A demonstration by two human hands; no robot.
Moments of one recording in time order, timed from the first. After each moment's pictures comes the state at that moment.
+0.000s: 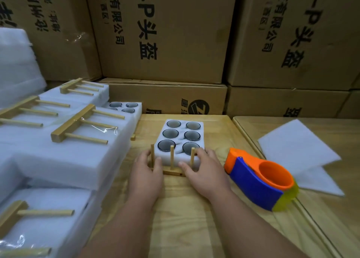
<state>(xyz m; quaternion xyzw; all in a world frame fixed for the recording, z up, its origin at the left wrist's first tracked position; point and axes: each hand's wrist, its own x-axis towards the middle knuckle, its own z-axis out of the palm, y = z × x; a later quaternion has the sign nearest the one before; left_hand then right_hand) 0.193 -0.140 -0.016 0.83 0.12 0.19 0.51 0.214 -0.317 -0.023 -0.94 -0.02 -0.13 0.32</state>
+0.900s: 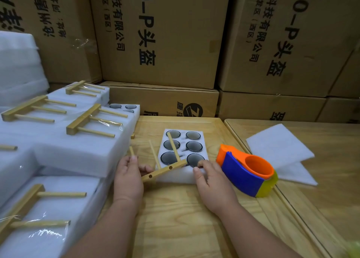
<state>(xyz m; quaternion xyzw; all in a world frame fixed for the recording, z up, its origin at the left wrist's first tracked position) 0.152 -0.122 -0.015 0.62 0.14 0.22 0.74 0.139 -0.342 -0.021 -0.92 -0.04 -0.15 0.35</state>
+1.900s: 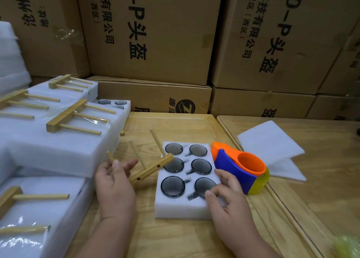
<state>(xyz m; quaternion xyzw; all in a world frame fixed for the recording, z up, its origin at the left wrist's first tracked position) 0.118 -0.136 -0.008 0.62 0.13 0.32 0.70 0.064 -0.367 -0.019 -0.85 -0.04 -0.21 0.48</state>
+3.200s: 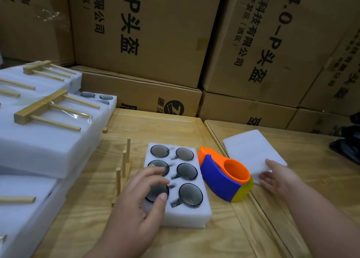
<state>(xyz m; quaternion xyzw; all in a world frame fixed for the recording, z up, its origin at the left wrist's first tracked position) 0.072 -0.175 0.000 0.76 -0.20 0.27 0.55 0.175 -0.566 0.033 -0.60 0.37 -0.12 0.69</state>
